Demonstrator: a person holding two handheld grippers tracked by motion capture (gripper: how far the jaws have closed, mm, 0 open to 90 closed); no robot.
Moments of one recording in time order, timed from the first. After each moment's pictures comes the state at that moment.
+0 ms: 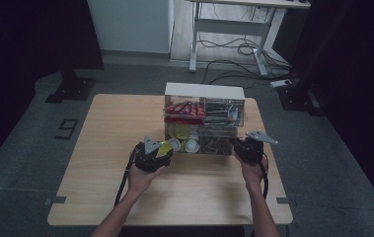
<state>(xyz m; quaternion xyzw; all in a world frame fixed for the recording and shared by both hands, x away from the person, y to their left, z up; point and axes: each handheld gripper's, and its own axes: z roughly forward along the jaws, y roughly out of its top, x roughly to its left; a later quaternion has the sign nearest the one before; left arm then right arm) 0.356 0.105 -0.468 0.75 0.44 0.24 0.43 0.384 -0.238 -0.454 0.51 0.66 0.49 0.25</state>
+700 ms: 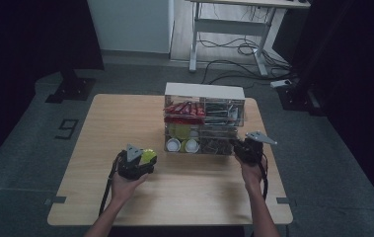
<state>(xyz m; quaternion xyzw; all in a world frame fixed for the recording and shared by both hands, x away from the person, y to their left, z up) 0.338 0.155 -0.489 0.75 0.47 0.24 0.41 0.383 -0.238 -0.457 0.51 0.66 0.49 0.25</state>
